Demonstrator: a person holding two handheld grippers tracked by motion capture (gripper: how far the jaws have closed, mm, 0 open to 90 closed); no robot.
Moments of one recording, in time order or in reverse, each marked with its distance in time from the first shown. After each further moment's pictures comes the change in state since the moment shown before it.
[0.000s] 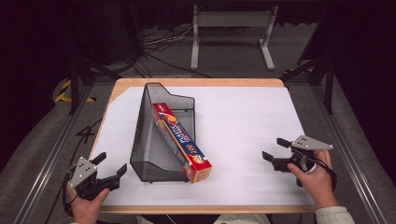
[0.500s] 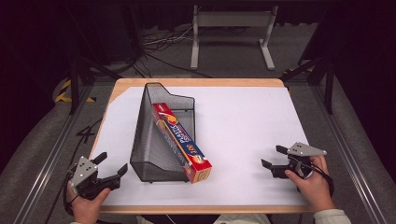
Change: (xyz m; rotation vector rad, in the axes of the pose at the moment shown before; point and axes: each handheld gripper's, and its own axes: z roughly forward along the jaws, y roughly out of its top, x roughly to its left) left arm 0.000 0.000 0.002 0.004 -0.007 0.001; right arm -0.001 -0.025 0.007 0.078 -0.012 -0.028
